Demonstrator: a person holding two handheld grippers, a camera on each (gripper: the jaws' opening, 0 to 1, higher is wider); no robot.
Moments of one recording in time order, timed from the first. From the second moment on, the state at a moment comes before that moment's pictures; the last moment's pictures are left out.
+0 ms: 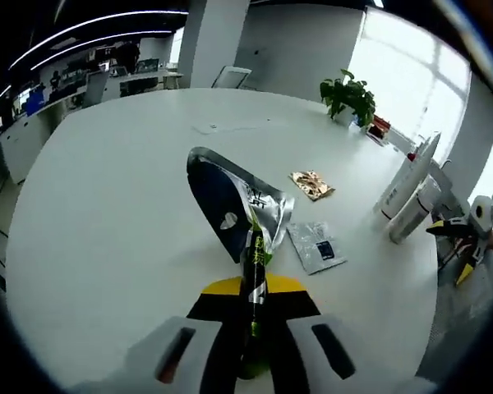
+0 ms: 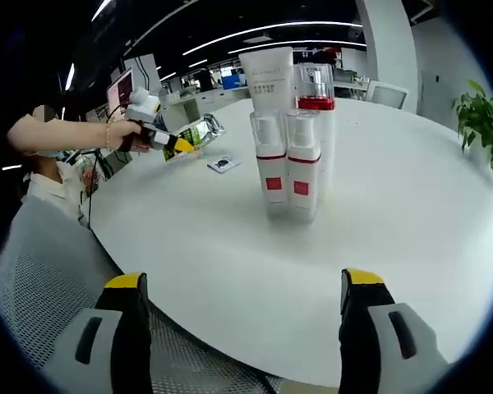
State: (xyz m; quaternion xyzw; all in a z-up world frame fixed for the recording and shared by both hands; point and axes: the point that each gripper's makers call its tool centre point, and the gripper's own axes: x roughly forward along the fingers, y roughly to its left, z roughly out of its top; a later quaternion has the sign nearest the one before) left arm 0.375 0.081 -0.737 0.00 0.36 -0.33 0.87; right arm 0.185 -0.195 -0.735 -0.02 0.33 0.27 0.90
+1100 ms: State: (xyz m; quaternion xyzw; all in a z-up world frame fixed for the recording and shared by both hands) left arm 0.267 0.030 -0.651 -0.19 0.30 -0.30 0.89; right arm 0.177 -0.171 -0.723 -0.01 0.30 0.34 0.89
